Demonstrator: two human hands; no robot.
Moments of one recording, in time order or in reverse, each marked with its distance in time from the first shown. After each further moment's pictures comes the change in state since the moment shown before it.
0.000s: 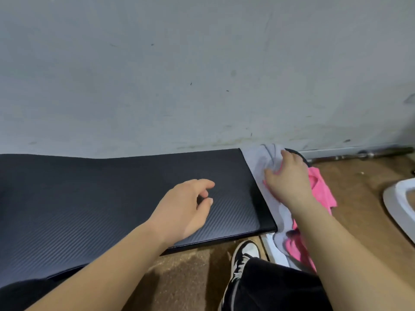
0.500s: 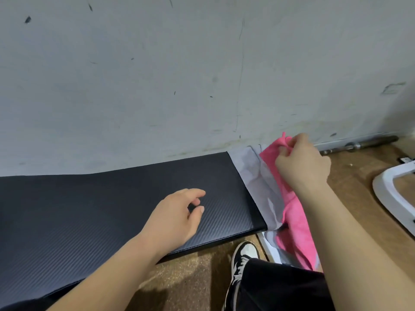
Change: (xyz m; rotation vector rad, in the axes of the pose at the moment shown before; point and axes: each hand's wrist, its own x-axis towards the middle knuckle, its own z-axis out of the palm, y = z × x) left_hand -0.003 0.004 0.007 0.062 -0.002 0.038; right_hand -0.004 -0.011 -0.076 -0.017 0.205 0.106
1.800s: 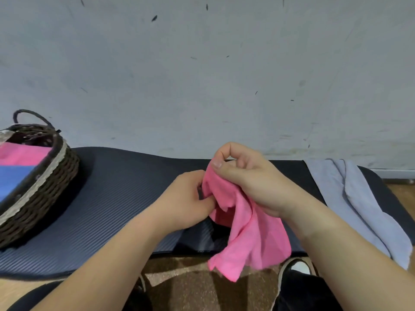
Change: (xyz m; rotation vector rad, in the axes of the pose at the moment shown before) left_hand -0.048 -0.075 -0.110 -0.348 0.100 -0.172; right_hand -0.132 -0.197 0.030 1.186 -1.257 -0.402
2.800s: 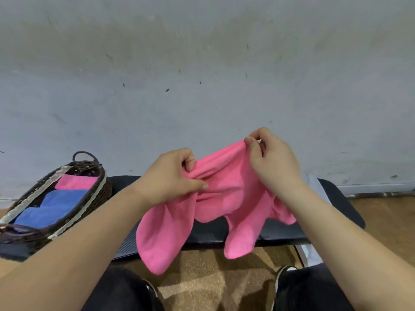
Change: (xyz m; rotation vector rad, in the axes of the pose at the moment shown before) left_hand -0.074 0.116 -0.091 0.317 0.220 0.216; right_hand -0.086 -0.097 0.011 -0.940 0.812 -0.378
